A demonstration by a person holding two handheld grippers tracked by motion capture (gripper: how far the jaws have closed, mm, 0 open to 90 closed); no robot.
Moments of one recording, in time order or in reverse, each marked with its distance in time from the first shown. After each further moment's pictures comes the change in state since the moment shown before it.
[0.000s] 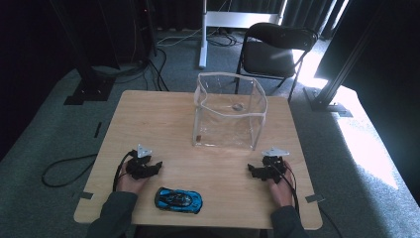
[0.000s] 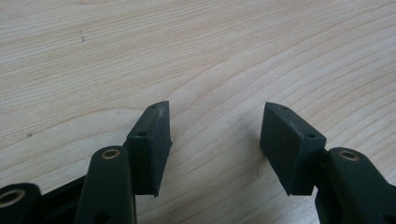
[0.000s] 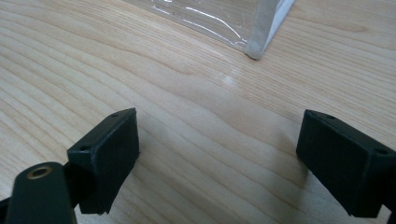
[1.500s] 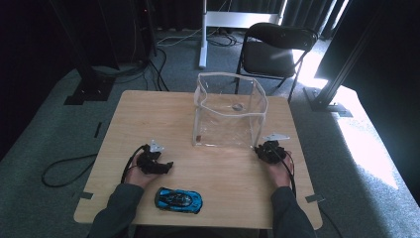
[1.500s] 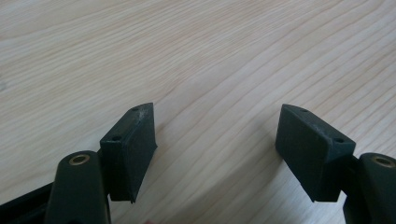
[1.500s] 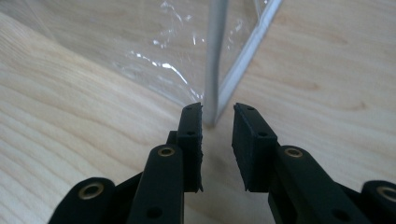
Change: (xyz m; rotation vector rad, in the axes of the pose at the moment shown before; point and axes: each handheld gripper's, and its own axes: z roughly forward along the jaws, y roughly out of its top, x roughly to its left) left arm -0.018 0.029 0.022 0.063 -0.120 0.136; right arm -0.021 0.046 0.008 0.003 -0.039 0.020
